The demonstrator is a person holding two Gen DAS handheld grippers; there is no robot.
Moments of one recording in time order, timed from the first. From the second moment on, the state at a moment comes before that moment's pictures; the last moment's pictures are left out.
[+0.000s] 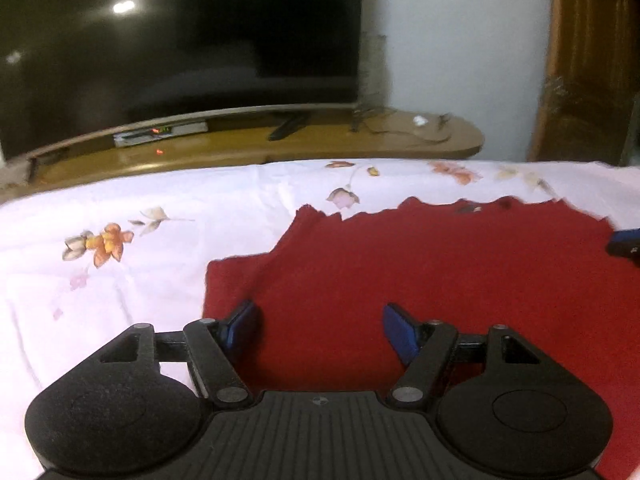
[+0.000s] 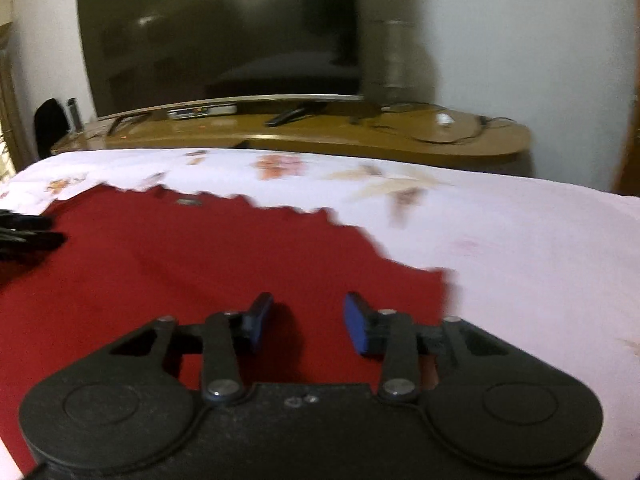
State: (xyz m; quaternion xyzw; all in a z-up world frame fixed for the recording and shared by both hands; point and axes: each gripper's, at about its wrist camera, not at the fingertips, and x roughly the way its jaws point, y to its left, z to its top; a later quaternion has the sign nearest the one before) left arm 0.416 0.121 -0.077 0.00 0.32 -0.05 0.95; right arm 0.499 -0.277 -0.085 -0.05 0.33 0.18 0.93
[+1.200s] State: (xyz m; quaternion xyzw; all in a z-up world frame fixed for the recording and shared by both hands) left arm 0.309 0.054 -0.080 0.01 0.32 -0.05 0.95; right arm 0.358 -0.210 -0.088 -0.09 0.34 0.21 0.91
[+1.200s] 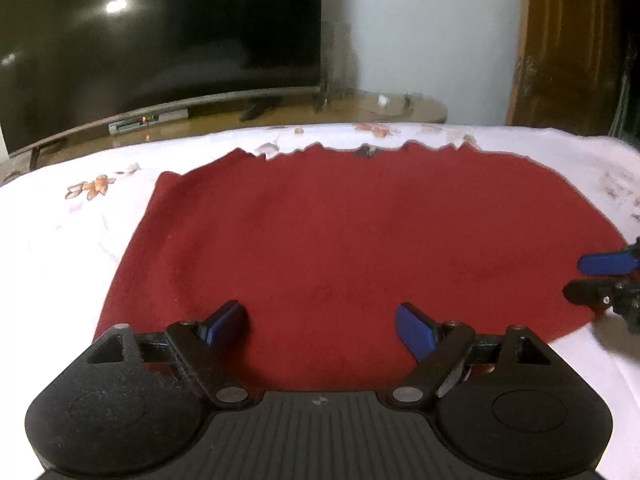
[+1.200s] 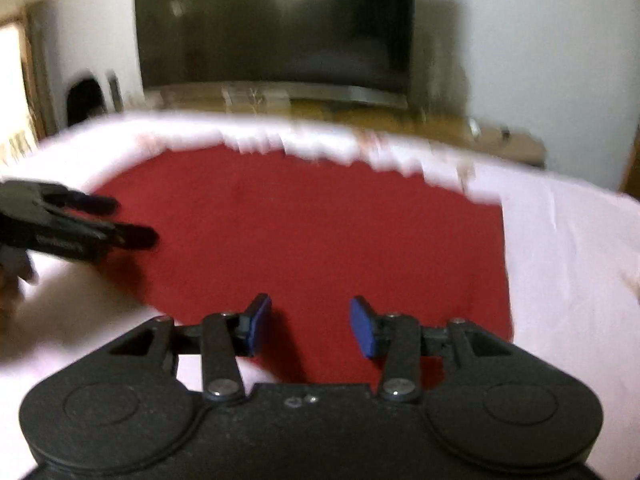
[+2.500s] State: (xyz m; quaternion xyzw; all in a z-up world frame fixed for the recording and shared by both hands) left arm 0.248 0.107 -0.075 -0.05 0.36 0.00 0.93; right arm 0.343 -0.265 -0.079 -0.01 0.36 0.11 0.93
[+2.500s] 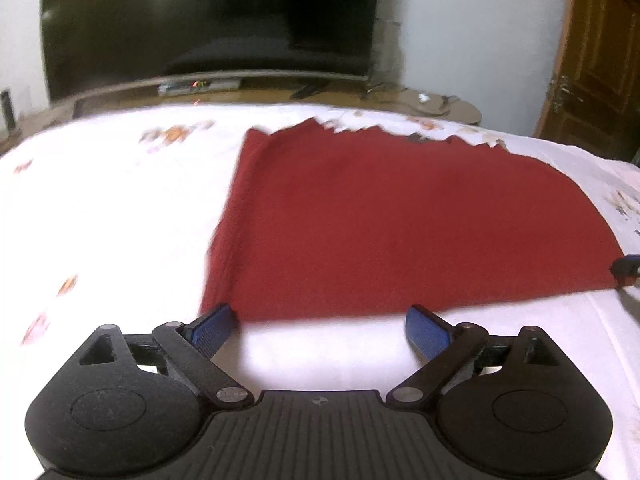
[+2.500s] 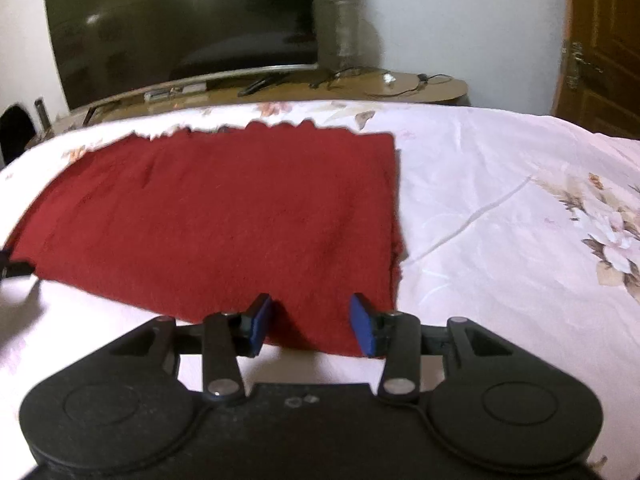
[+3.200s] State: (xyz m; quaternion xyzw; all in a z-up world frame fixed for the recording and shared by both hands) left arm 0.211 0.142 -0.113 -0.48 0.29 0.02 0.83; right arm 0.303 -0.242 -0.037 0.06 0.31 0.13 0.94
